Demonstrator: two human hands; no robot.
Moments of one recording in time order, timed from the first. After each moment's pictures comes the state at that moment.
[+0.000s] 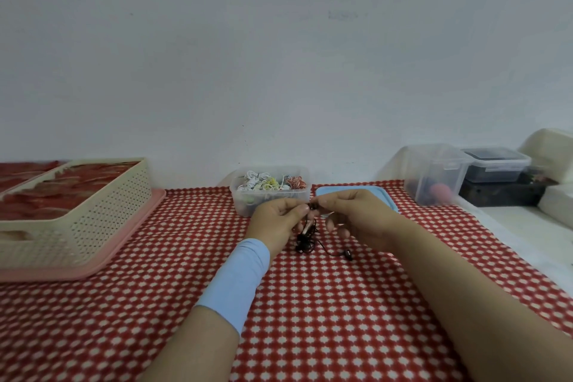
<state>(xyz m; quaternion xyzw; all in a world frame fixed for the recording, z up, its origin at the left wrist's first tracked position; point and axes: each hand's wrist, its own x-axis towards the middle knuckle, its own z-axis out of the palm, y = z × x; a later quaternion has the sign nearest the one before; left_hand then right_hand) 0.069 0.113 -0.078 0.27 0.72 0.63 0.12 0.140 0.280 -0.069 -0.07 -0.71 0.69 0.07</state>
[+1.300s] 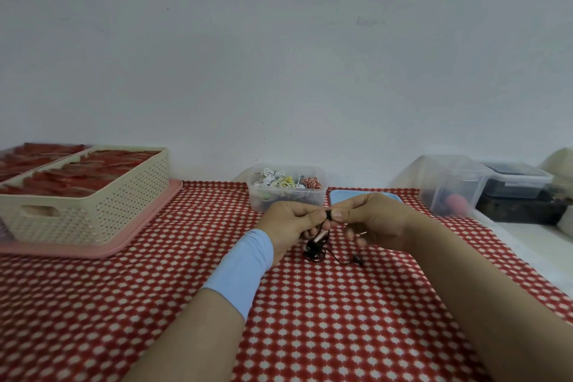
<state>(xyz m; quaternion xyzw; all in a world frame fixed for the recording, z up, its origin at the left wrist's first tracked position) 0.068 0.097 -0.079 0.29 0.66 0.66 0.22 0.149 0.271 -0.048 -0.10 -0.75 0.66 -0.04</state>
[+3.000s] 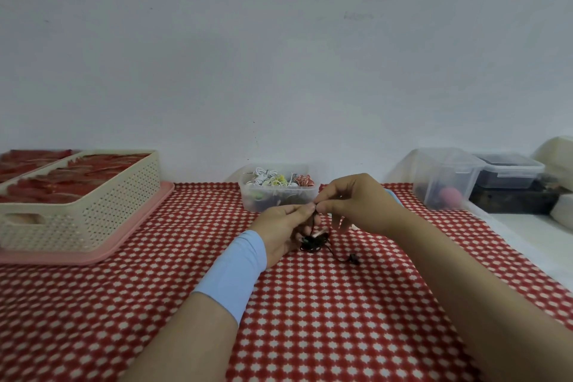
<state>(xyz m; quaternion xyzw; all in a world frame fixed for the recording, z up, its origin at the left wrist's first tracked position) 0.066 0.105 -0.082 0.19 0.62 0.70 0.32 0.140 0.271 -0.050 -0.01 -0.88 0.45 0.16</state>
